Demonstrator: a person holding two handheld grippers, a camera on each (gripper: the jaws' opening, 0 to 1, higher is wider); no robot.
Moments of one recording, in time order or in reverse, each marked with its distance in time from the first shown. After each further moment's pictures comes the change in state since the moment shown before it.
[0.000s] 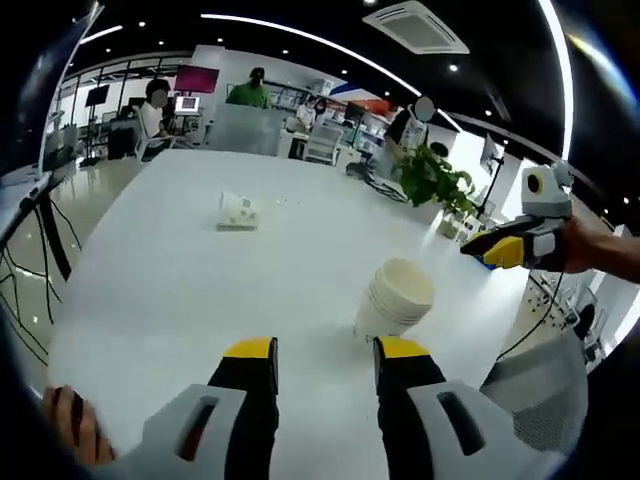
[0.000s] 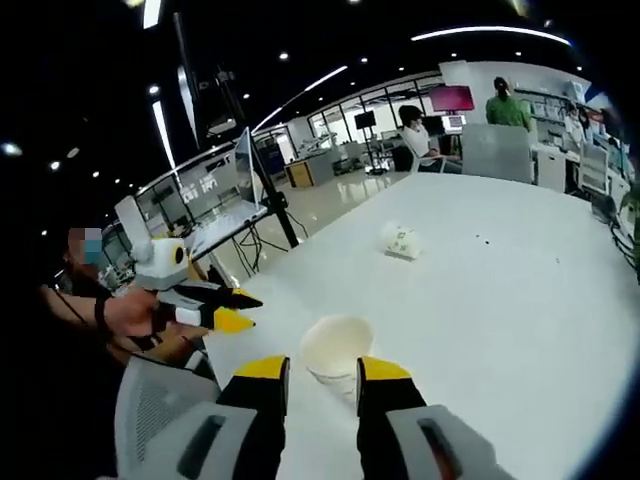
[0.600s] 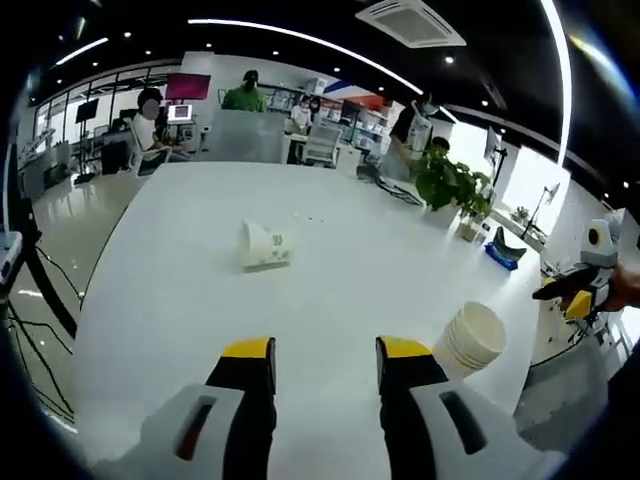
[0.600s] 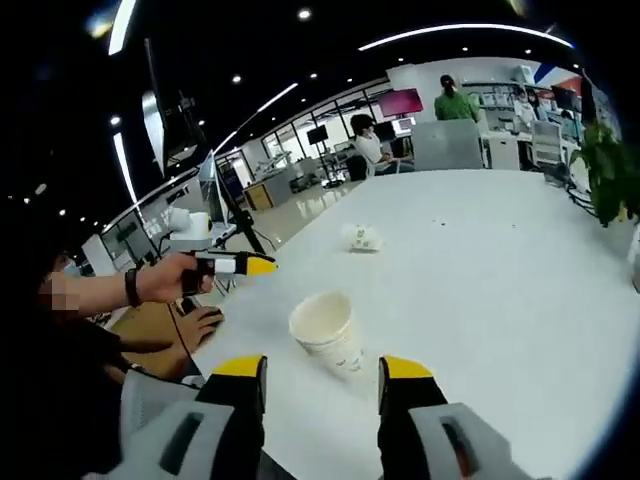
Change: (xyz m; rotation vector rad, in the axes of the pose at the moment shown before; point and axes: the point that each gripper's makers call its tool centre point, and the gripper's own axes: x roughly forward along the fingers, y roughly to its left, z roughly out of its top) left arm 0.054 0.070 0.057 0.062 0.022 -0.007; right arm -0.026 0.004 -0.023 0.148 -0.094 -0.151
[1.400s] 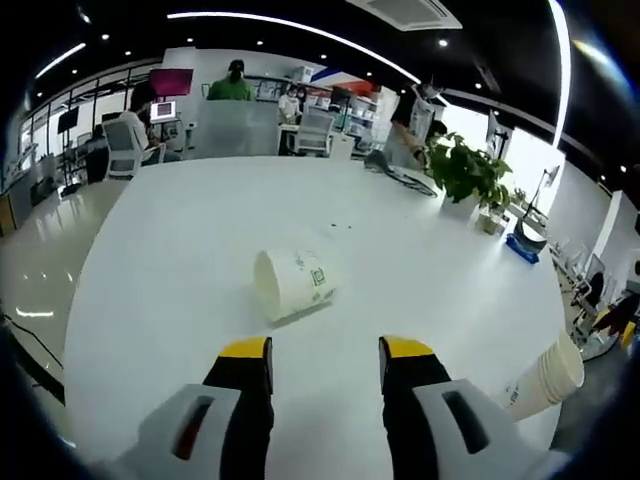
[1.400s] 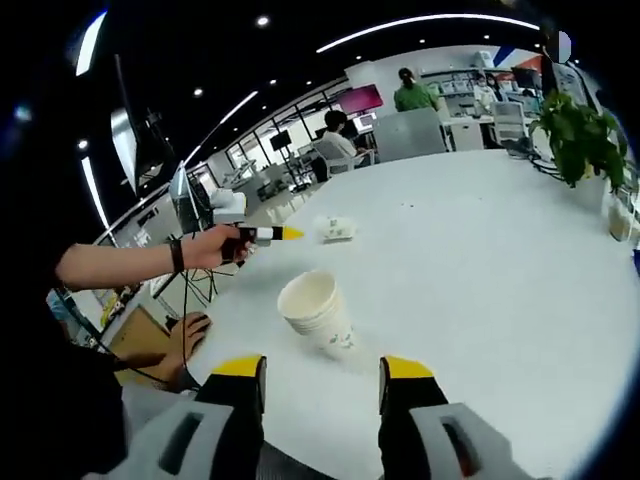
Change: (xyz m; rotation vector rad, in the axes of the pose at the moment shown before) left arm 0.114 0.062 0.042 0.069 0.053 -0.028; right arm -0.010 -0.003 -0.023 0.120 -0.016 -0.100
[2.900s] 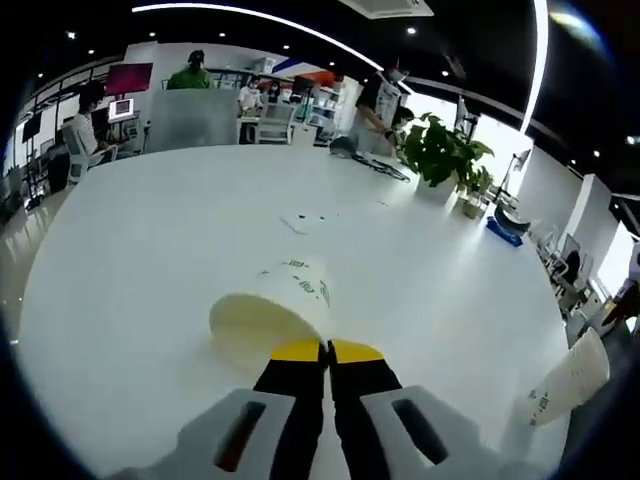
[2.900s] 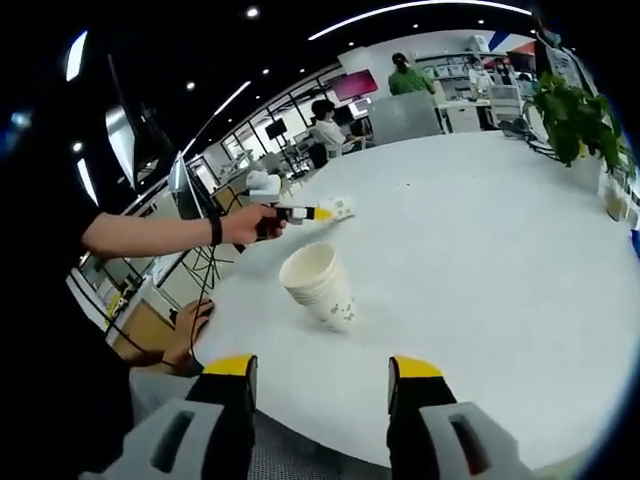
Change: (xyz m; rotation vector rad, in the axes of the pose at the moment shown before) left arm 0.060 -0.027 -0.005 0.063 0.043 -0.165; right arm -0.012 0.000 -0.026 0.030 0.062 0.004
